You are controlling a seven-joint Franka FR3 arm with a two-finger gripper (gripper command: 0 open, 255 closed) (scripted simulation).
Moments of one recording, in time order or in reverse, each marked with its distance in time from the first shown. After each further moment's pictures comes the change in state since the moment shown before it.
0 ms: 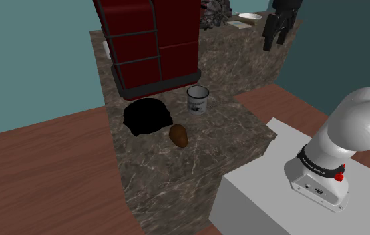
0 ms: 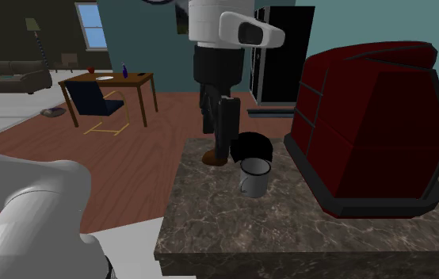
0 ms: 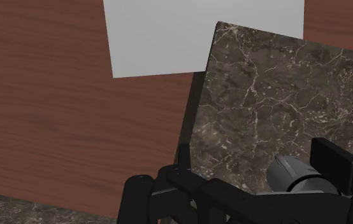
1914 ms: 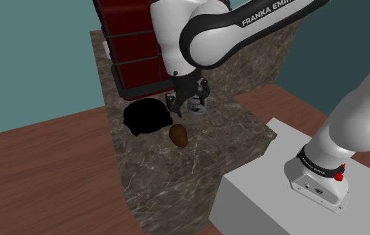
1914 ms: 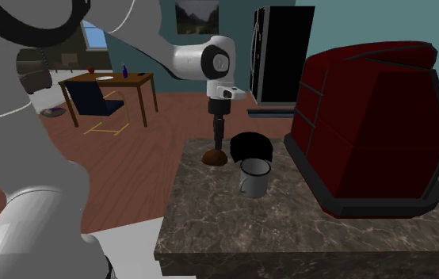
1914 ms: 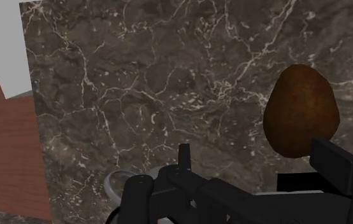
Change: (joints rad) arm 0.051 0.691 0.633 0.187 -0.042 0.382 0.927
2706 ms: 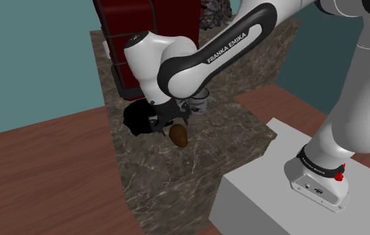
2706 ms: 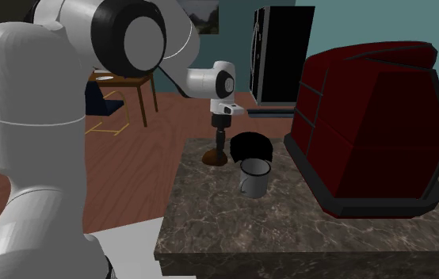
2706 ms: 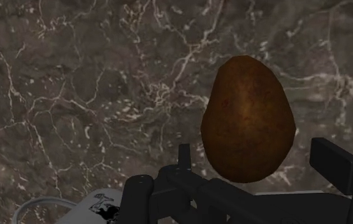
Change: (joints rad) arm 0.088 0.328 0.020 0.150 -0.203 0.053 0.272
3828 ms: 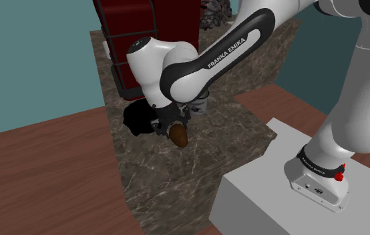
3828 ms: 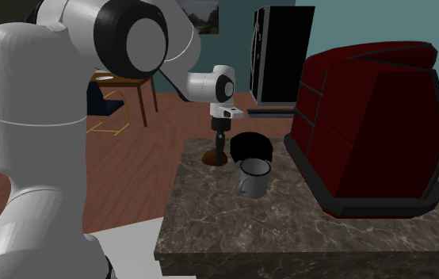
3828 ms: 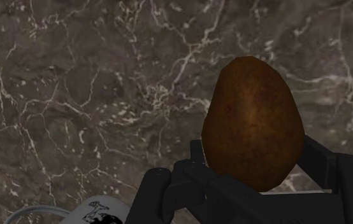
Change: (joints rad) arm 0.000 0.010 -0.004 -0.024 -0.010 0.032 0.008
